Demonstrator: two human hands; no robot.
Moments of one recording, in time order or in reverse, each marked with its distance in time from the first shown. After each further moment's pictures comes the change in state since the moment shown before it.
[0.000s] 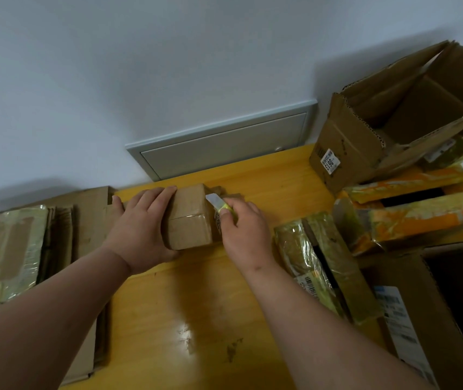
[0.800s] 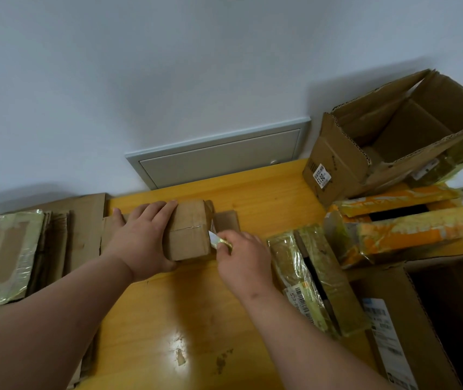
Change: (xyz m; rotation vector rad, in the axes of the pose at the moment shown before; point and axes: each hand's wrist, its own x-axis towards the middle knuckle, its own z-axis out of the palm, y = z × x) left_hand 0.004 0.007 0.008 0.062 -0.108 -0.070; right_hand -0.021 0.020 -0.005 -0.242 -0.107 0.007
